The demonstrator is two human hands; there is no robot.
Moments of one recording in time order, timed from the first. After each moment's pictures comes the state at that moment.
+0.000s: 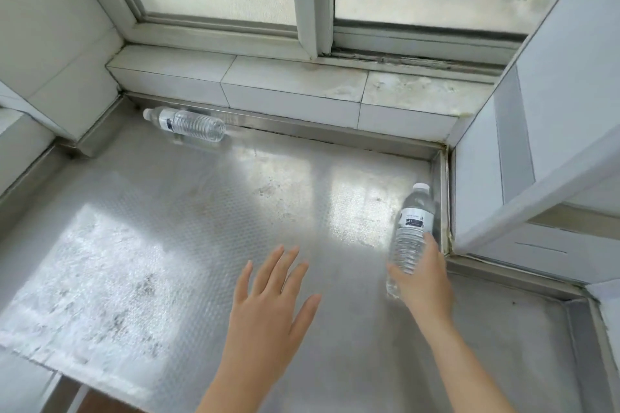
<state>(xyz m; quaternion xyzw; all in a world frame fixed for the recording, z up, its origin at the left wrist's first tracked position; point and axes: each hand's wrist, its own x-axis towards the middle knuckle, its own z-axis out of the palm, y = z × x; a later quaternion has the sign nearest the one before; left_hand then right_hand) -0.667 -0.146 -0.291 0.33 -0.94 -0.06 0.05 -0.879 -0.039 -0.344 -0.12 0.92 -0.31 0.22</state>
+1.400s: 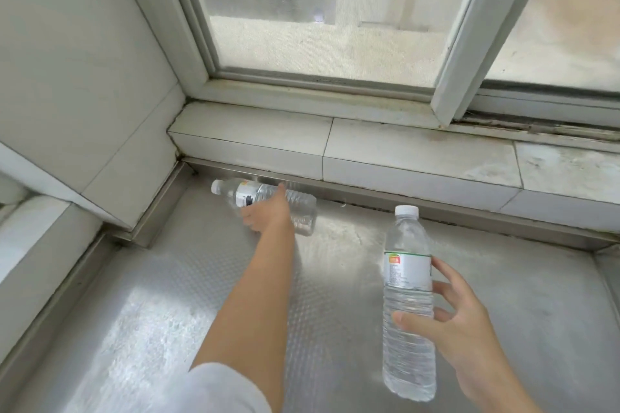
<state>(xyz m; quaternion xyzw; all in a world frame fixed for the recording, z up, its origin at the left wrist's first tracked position) -0.765 -0.618 -0.374 0.74 -0.34 -0.52 0.26 -0.804 -0.307 -0.290 -0.09 0.73 -0.57 0.36</state>
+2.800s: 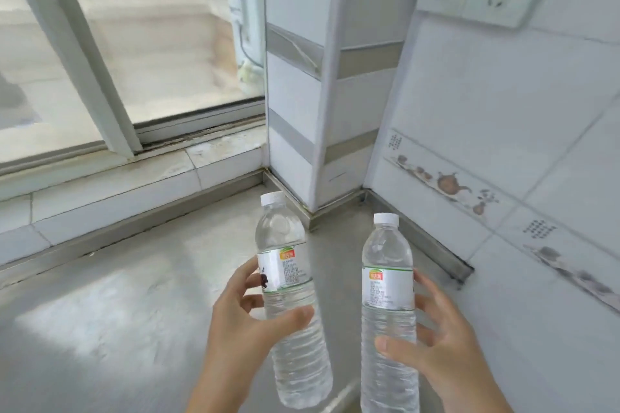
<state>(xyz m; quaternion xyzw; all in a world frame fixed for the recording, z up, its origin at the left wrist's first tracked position) -0.600 -0.190 -0.192 0.09 -0.70 -0.71 0.02 -0.577 0.042 -0.186 0.11 0.72 -0.68 0.01</state>
